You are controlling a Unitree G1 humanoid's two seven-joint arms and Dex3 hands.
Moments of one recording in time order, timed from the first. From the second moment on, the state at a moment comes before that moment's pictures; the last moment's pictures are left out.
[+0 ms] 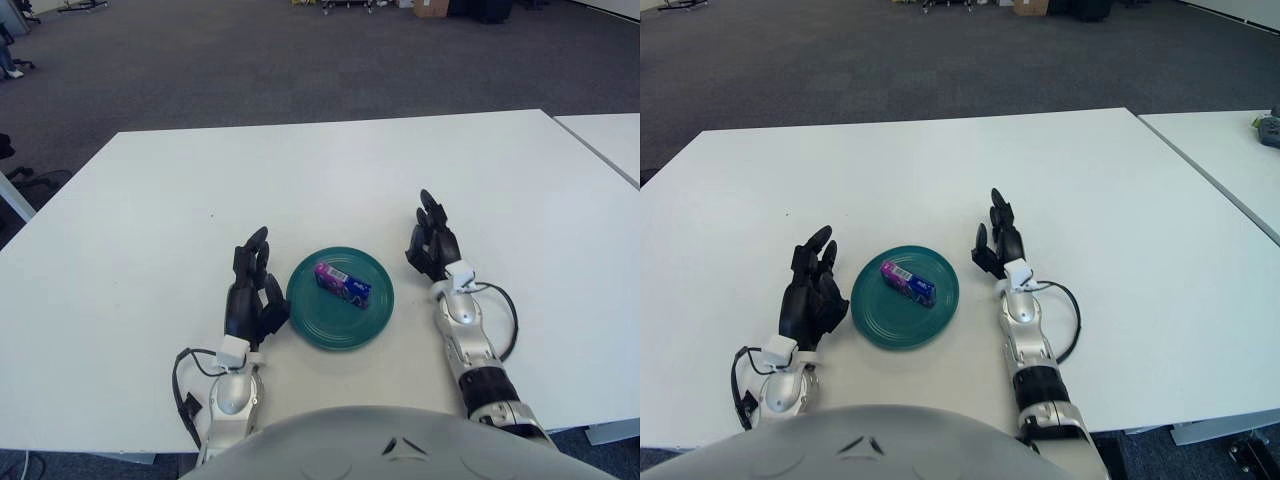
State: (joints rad) left arm 0.48 -0.12 -0.10 -0.11 0.14 -0.48 0.09; right arm -0.01 0.00 0.02 0.42 -0.06 -0.44 -0.08
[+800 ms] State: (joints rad) left arm 0.48 -0.11 -0.07 -0.06 0.17 -0.54 0.14; right arm 0.04 0.03 0.01 0.36 -0.02 -0.50 -0.04
